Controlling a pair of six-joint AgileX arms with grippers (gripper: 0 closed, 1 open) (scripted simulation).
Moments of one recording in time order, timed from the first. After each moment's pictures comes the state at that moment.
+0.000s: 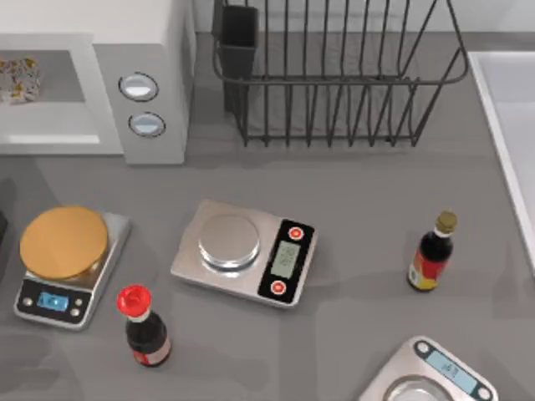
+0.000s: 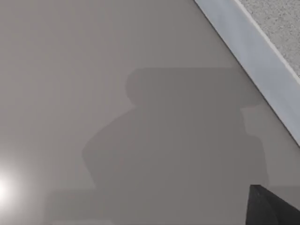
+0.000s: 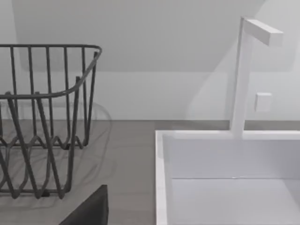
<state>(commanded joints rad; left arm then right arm) 0.75 1.28 0.52 -0.18 0.50 0.51 0.00 0.00 0.00 0.00 0.00 0.00</state>
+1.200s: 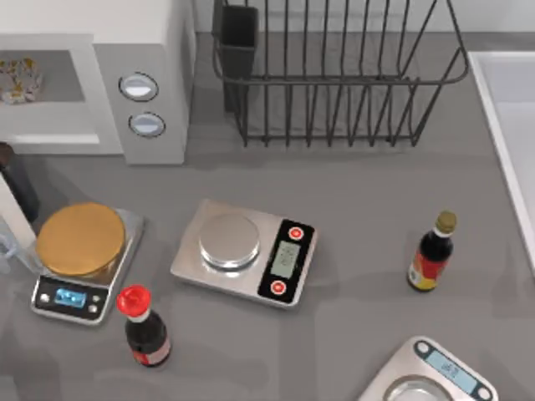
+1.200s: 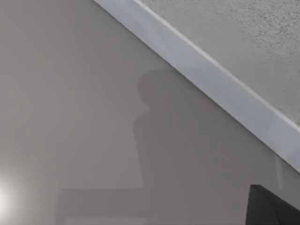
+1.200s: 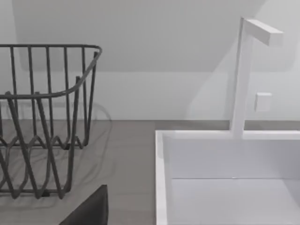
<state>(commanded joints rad) 0.35 1.13 0.41 -0.09 0.23 0.23 0.00 0.00 0.00 0.00 0.00 0.00</state>
